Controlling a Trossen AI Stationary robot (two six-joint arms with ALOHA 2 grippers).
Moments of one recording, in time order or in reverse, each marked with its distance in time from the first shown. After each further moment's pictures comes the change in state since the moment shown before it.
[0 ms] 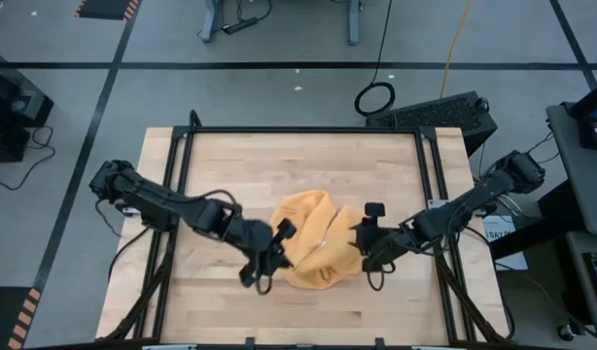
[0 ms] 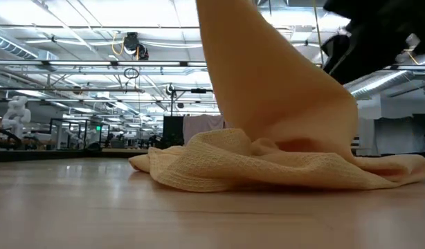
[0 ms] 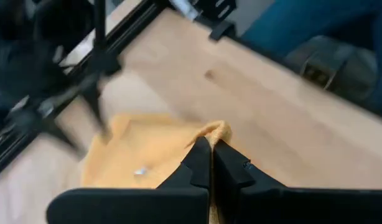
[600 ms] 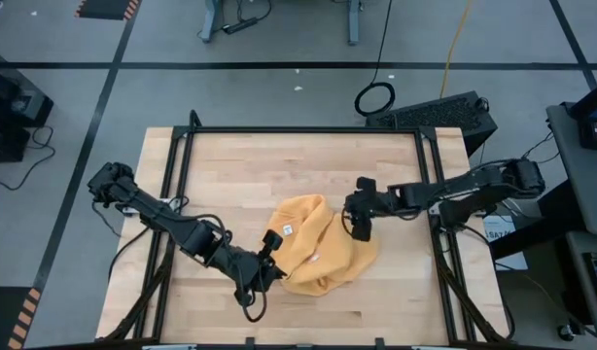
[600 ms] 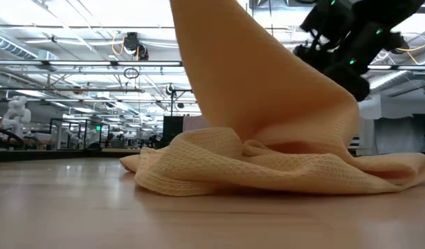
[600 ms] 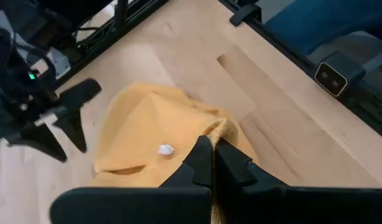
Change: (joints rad) left arm -0.159 0.006 -0.028 -0.006 -0.308 -0.239; right arm -0.451 0.050 -0.084 0.149 -0.429 -0.208
